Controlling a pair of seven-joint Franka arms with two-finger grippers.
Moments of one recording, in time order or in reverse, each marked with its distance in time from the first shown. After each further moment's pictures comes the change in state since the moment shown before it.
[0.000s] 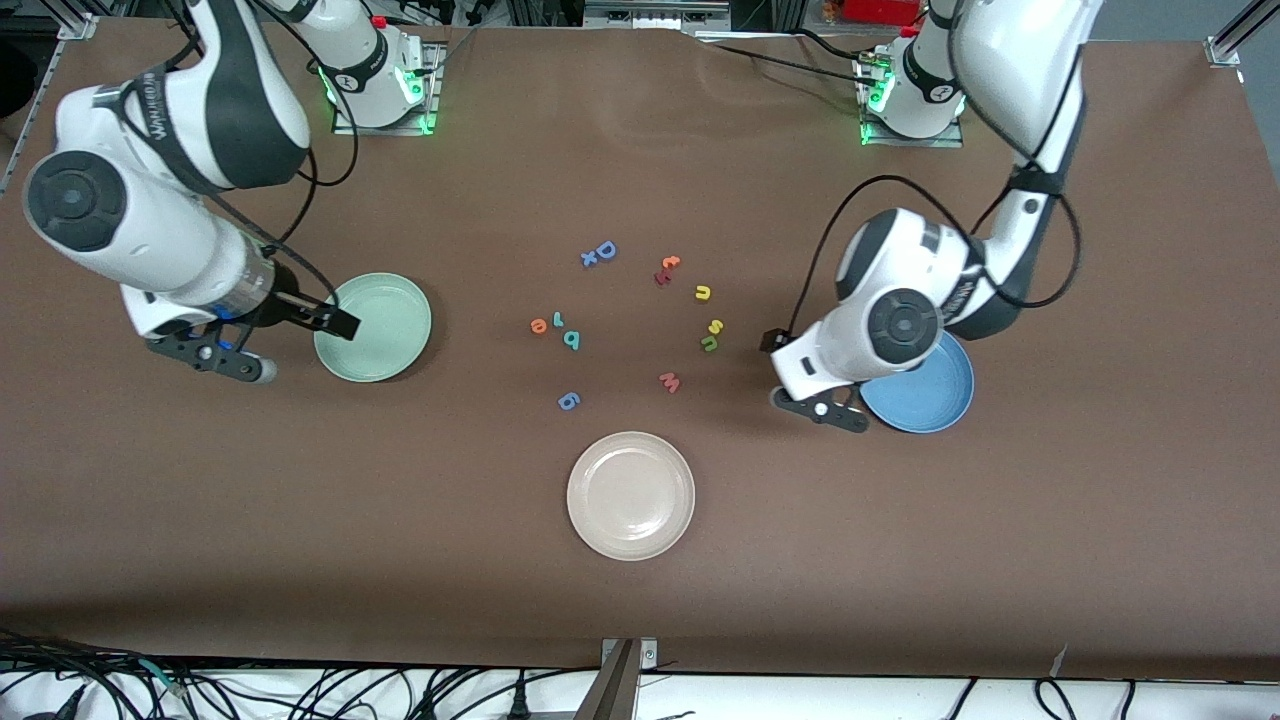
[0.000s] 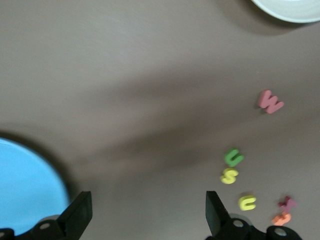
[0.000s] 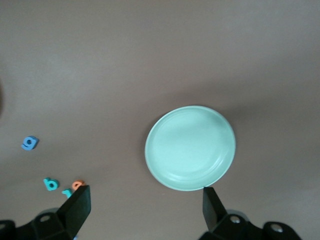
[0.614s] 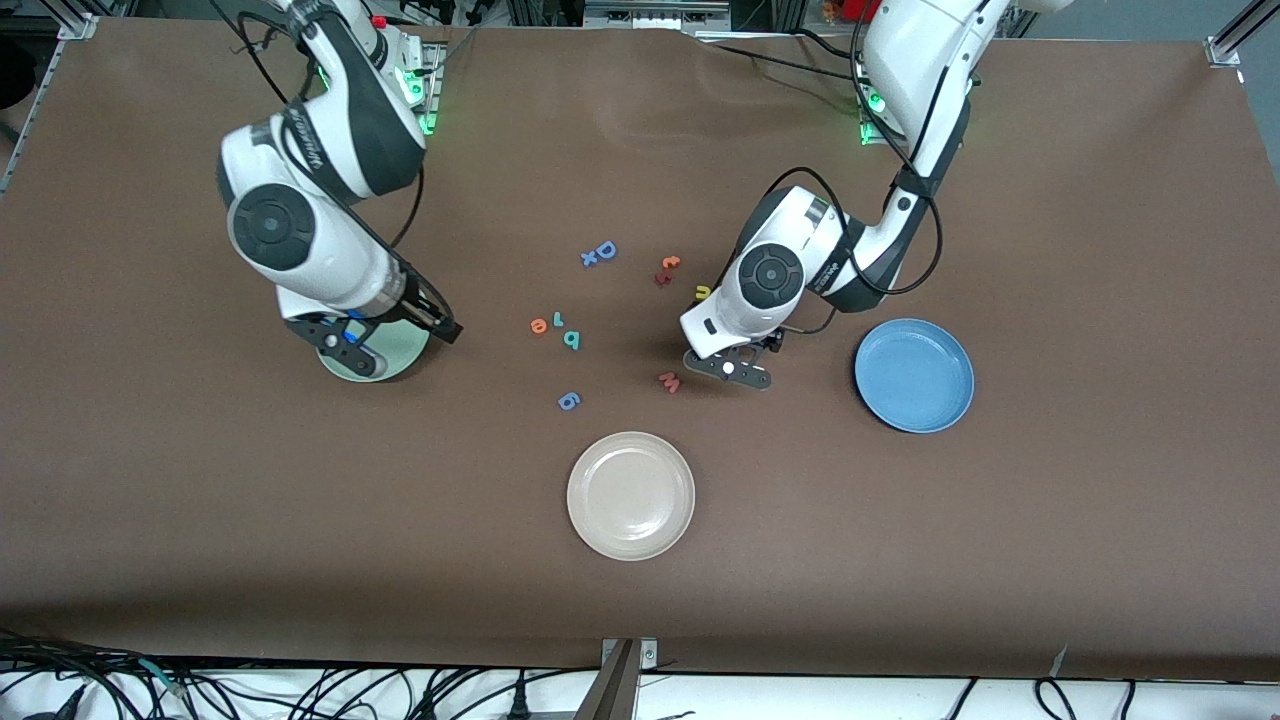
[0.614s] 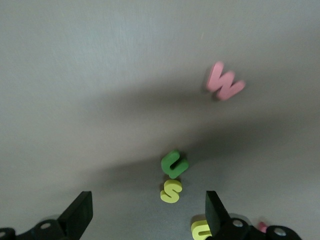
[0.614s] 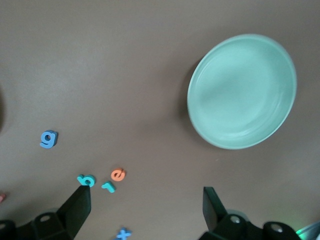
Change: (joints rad) left arm -0.158 0.034 0.000 -0.169 0.003 0.258 -0.150; right arm 0.029 0.105 0.152 -0.056 0.000 0.097 0.447
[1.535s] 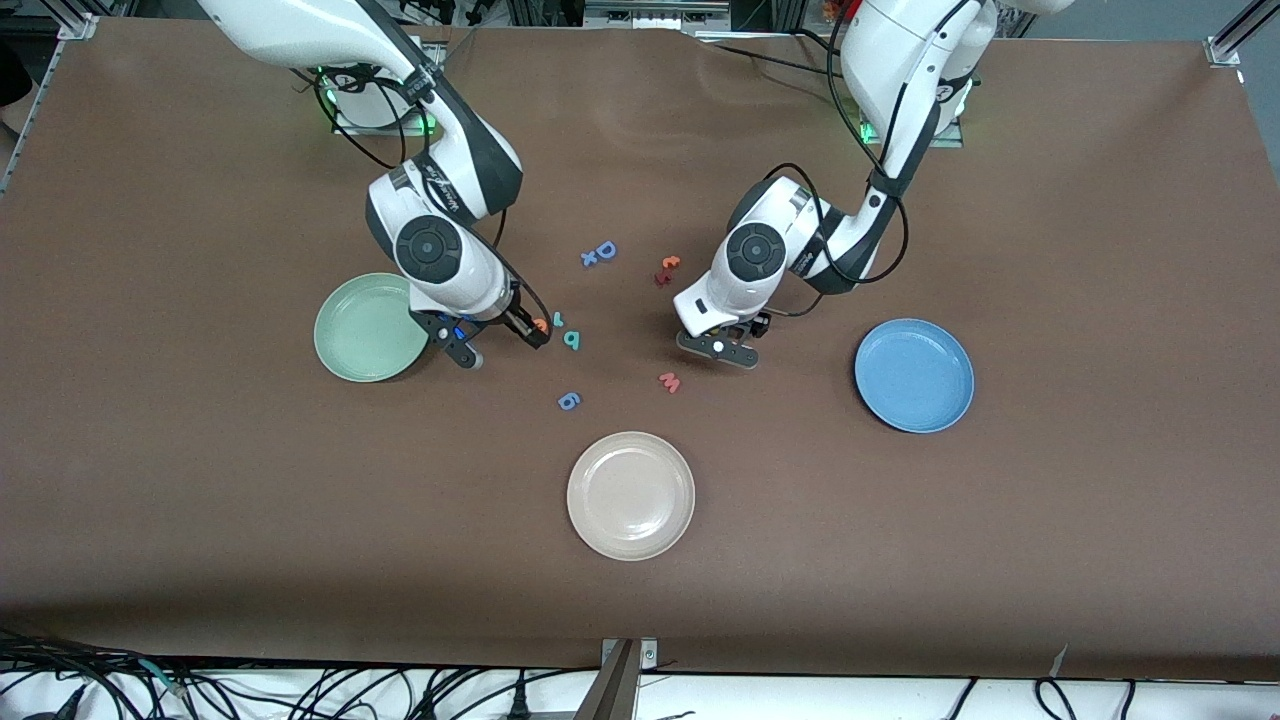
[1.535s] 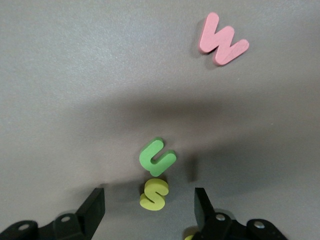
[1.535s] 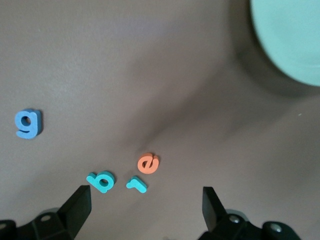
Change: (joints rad) left arm -0.047 0.008 0.000 -0.123 0.001 0.189 -0.021; right arm 0.129 0.143 0.005 -0.141 0.000 0.316 0.280
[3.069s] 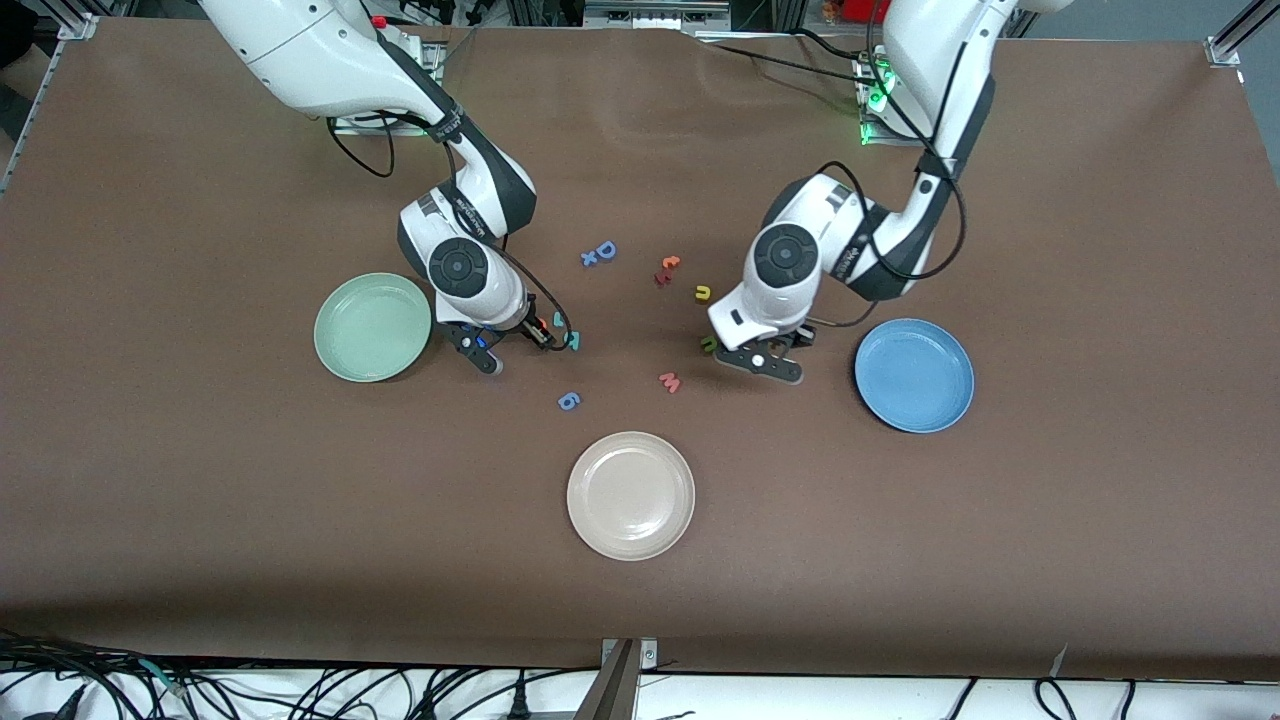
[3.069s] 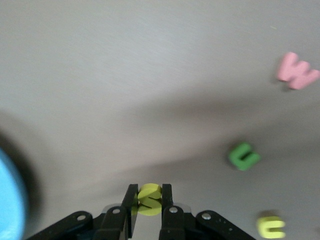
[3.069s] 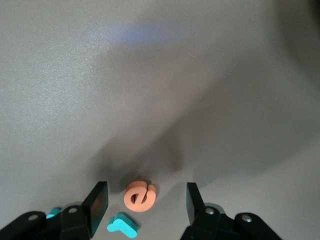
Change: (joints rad) left arm 0.079 -0.101 0.047 0.042 0.172 -0.196 0.041; right arm 0.026 0.110 -0.023 -0.069 -0.051 0.200 0.013
